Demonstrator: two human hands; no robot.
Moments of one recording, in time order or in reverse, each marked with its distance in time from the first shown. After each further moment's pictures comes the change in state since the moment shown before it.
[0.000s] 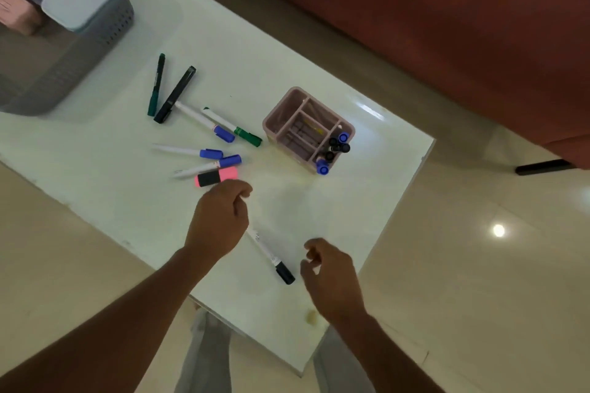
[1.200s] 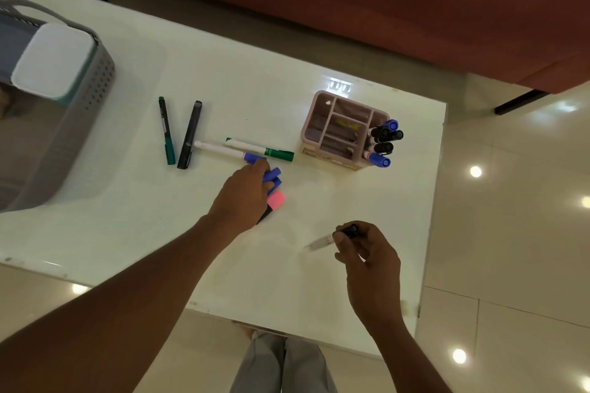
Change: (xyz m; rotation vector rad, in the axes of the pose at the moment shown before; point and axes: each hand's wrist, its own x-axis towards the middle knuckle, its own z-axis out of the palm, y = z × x) left_hand 0.112 -0.065 -0.040 0.218 -0.455 0.228; right_hand -0.004 -0.114 0.072 0.627 0.581 0.208
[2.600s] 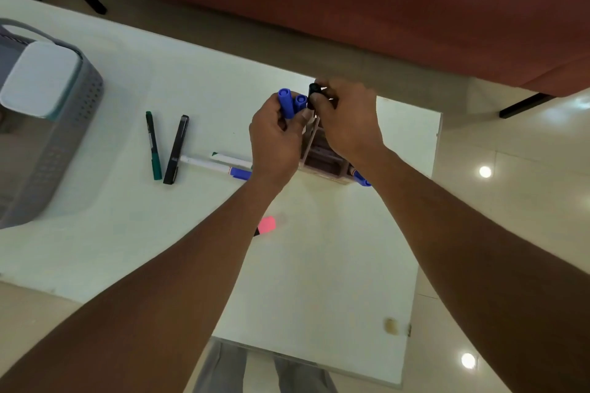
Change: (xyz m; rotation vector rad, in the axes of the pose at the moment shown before) left_hand 0.060 0.127 -0.038 -0.814 0.431 -0.024; right_hand 0.176 -0.155 0.027 -0.460 -0.100 -0.448
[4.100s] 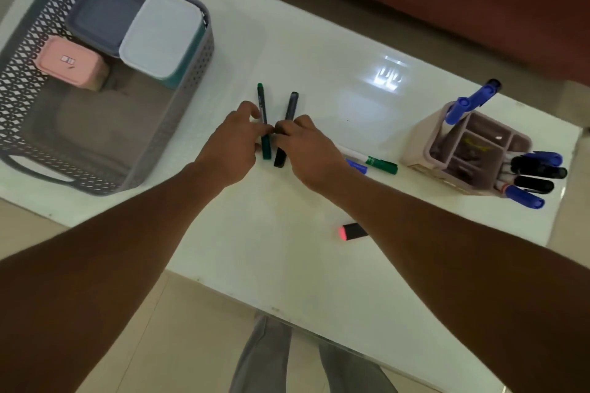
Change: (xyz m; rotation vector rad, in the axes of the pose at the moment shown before) left_hand 0.055 -0.127 -0.253 0.914 -0.372 0.115; right_hand -0.032 -0.079 0.229 -0.522 -0.467 -0.635
